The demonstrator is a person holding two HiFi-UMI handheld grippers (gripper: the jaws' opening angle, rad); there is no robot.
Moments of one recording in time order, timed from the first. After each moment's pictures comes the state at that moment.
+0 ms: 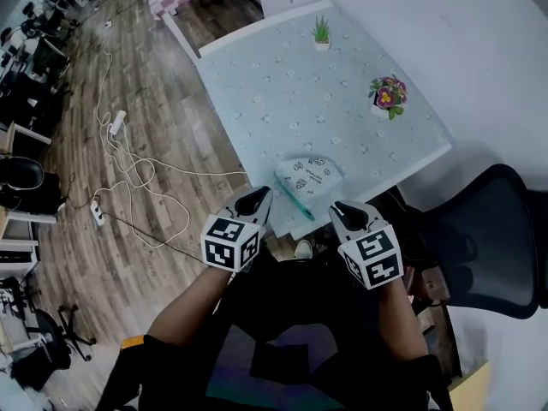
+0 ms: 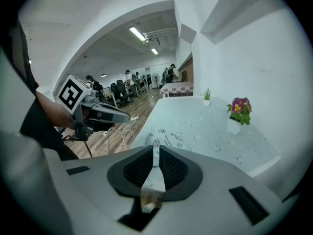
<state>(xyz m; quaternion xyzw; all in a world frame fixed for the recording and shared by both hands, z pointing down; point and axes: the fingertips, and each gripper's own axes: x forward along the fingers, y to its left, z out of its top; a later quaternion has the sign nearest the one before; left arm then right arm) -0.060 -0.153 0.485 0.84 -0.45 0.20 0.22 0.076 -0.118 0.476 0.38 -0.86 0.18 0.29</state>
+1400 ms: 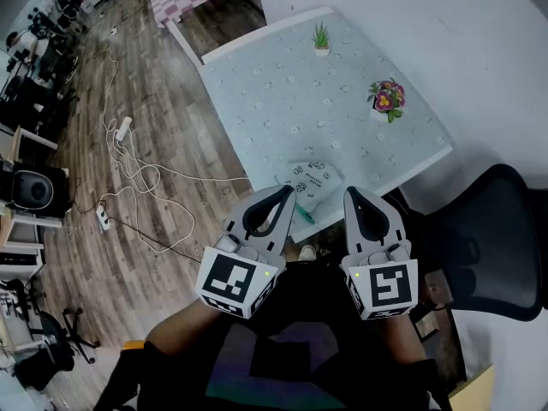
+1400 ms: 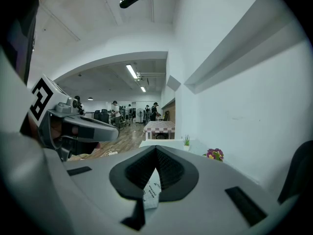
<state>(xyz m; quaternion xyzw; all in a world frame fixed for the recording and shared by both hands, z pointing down) 0.001 -0.128 0.324 0.88 -0.45 0.12 0.07 0.091 -0.126 0.330 0.51 -0.85 0.04 0.11</state>
